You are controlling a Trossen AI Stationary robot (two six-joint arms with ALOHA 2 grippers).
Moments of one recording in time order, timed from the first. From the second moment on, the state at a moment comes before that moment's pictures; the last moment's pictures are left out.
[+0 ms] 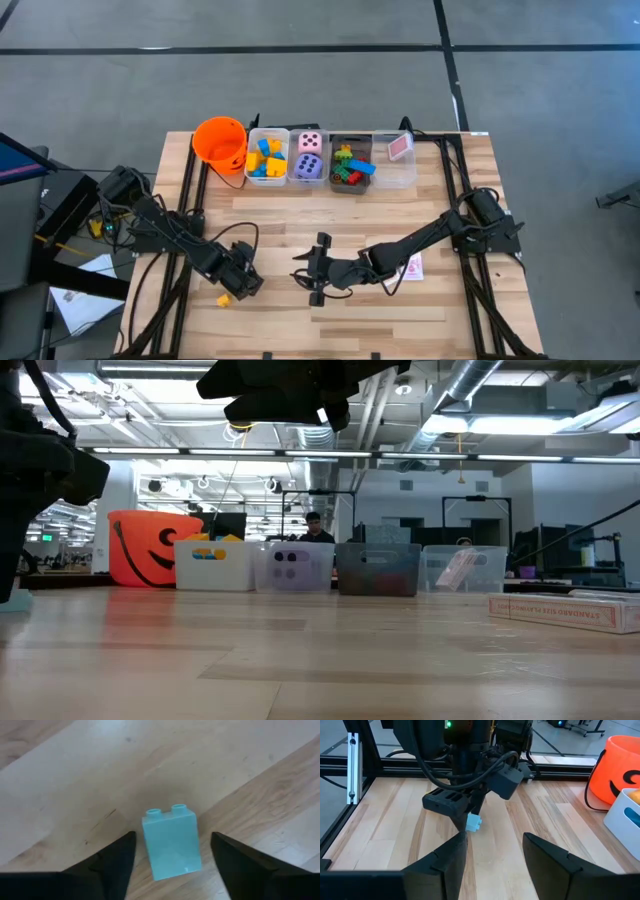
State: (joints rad) left arm -0.67 1.49 0.67 -0.57 -0.13 -1.65; right arm 0.40 1.97 1.29 0.27 0.51 0.13
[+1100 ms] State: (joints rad) left arm -0.66 1.09 0.68 0.04 -0.44 -0.96; right arm 0.47 1.96 1.29 0.56 0.49 -0.24
